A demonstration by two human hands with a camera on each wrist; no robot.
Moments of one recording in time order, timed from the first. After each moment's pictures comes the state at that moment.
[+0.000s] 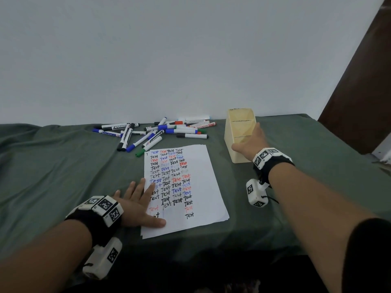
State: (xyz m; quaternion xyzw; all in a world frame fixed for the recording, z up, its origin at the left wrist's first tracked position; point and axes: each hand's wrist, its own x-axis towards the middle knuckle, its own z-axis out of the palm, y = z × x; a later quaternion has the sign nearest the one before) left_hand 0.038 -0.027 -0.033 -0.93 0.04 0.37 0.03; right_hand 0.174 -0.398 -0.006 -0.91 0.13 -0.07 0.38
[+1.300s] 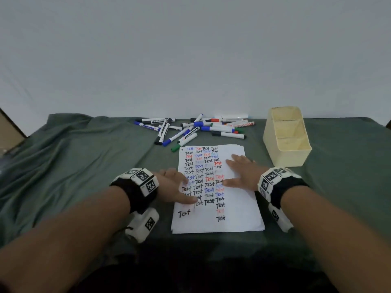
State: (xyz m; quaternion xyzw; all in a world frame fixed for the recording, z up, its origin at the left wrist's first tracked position) left_hand 0.077 -0.020 -0.020 -0.95 0.04 0.31 0.02; right_hand 0.145 -0.301 -0.032 -0.95 -0.25 0.21 0.02
